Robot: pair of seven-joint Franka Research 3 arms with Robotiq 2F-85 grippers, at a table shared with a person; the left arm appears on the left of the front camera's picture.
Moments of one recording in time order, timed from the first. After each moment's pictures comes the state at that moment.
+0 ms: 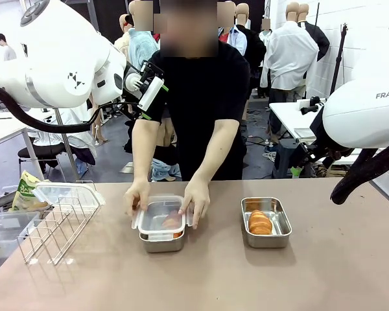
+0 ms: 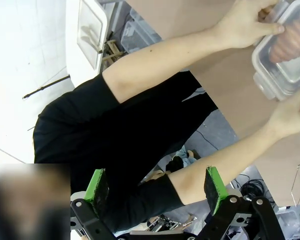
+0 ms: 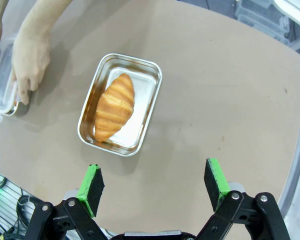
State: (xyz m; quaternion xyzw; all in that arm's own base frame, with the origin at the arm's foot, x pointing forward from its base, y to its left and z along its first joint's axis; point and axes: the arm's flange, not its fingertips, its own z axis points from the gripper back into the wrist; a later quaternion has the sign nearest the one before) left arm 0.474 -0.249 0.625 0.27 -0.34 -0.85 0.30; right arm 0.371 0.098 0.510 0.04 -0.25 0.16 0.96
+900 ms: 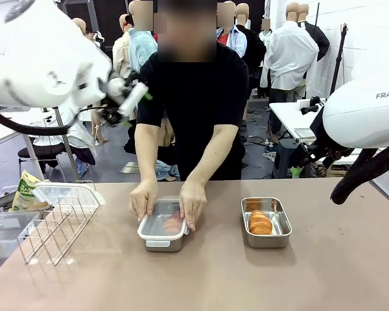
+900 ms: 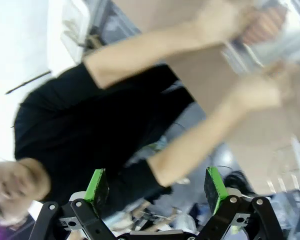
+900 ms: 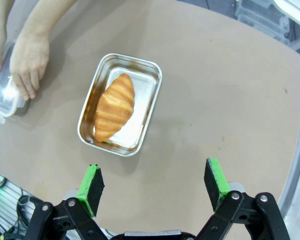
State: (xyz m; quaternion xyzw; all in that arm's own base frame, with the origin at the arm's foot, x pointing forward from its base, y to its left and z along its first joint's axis) left arm 0.462 -0.197 0.616 0.26 -0.29 -0.86 0.34; right arm 0.371 0.097 0.510 0.04 -0.25 0.16 0.96
